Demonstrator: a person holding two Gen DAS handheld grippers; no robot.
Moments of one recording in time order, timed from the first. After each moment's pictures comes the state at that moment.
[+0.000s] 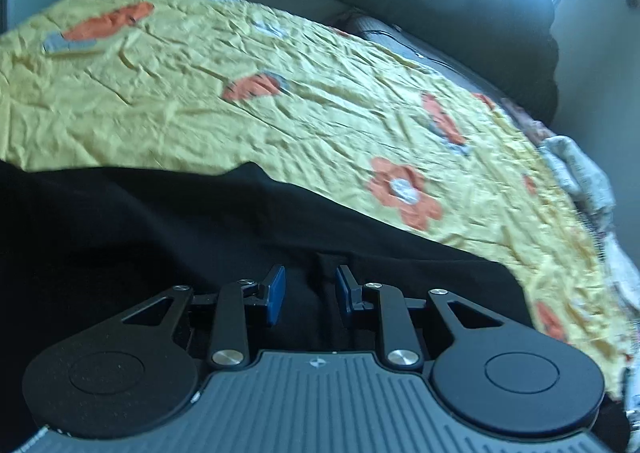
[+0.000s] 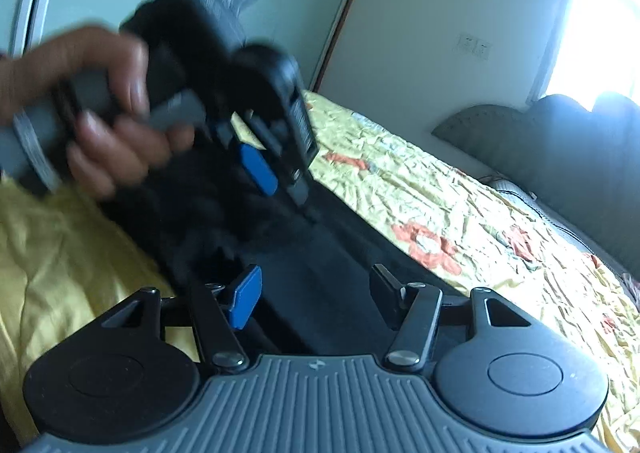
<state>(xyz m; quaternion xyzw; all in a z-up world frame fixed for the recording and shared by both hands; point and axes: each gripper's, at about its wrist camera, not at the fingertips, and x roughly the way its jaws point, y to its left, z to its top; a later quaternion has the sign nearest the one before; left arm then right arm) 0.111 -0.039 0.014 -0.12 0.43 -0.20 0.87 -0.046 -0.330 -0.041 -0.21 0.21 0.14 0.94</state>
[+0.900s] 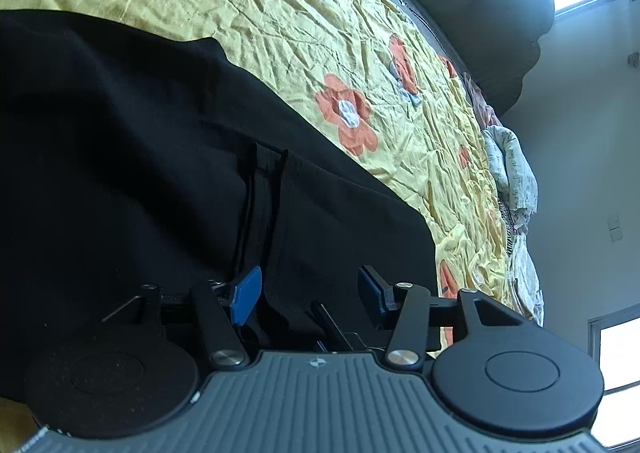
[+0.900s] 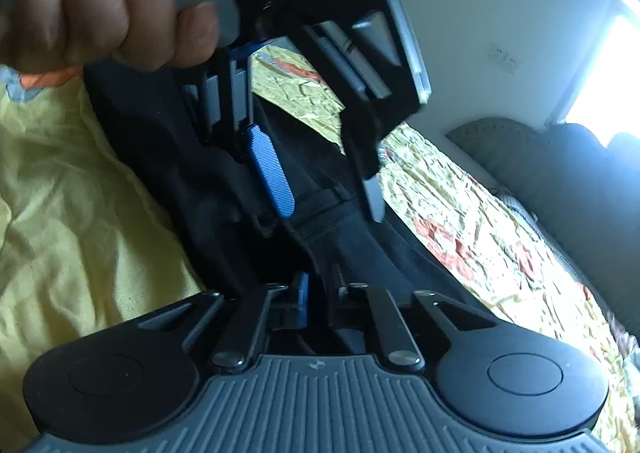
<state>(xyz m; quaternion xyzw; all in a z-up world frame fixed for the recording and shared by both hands) 0.109 -0.034 -0.005 -0.25 0.55 -0.26 0.75 -0.034 -0.280 -0.062 -0.30 0.22 0.15 0.92</state>
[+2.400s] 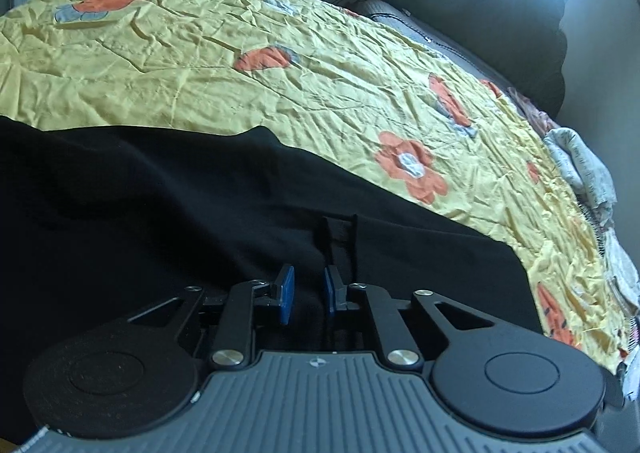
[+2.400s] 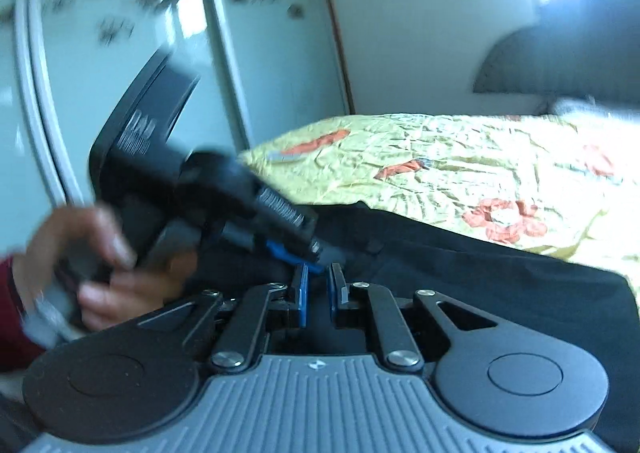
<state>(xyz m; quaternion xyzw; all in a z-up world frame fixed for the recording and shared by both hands) 0.100 -0.036 0.003 -0.11 0.45 -0.18 0.87 -0.010 -0.332 -0.014 0.07 0.23 0.24 0.94</state>
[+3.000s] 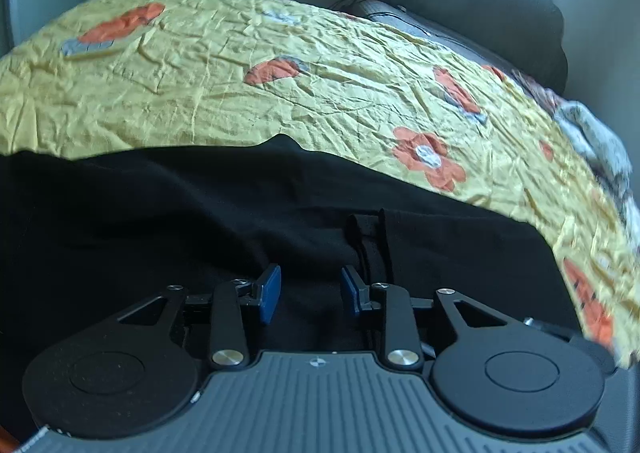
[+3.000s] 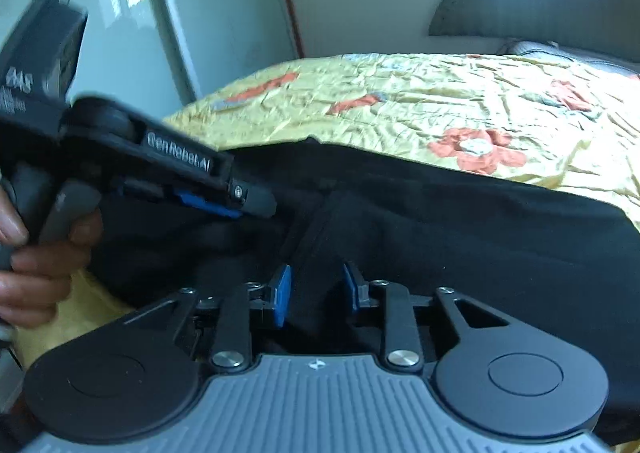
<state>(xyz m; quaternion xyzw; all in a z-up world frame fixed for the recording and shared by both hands) 0.089 -0.029 0.007 -0.04 0.43 -0.18 0.88 0.019 -0.307 -0.052 0.03 0.31 0.18 0.93</state>
